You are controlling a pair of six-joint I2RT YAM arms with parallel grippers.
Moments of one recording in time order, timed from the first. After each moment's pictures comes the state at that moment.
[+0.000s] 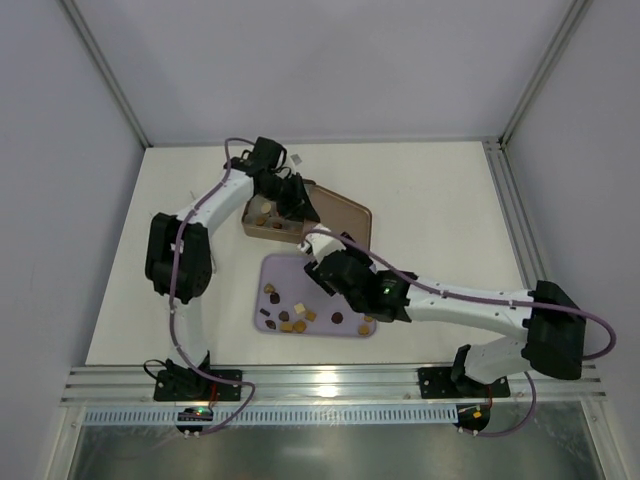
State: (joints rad) left arm -0.37 2.01 1.69 -0.74 0.66 -0.60; right arm 1.12 1.34 0.93 -0.22 0.62 0.02
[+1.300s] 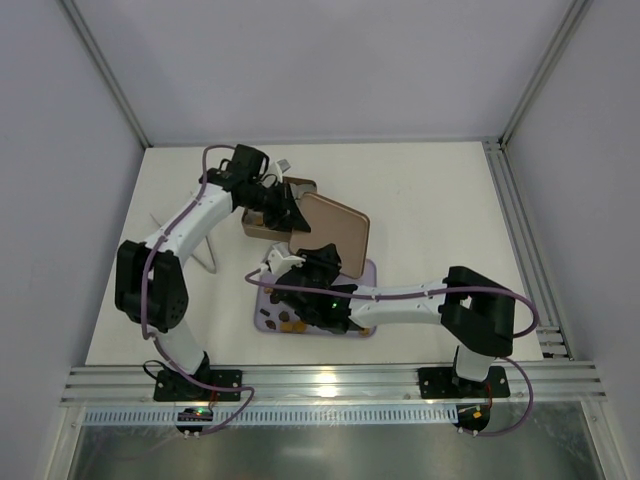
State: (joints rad) left arm -0.35 1.74 1.47 -0.75 0.73 -0.58; right arm 1.26 1.74 1.06 0.08 1.18 -0.50
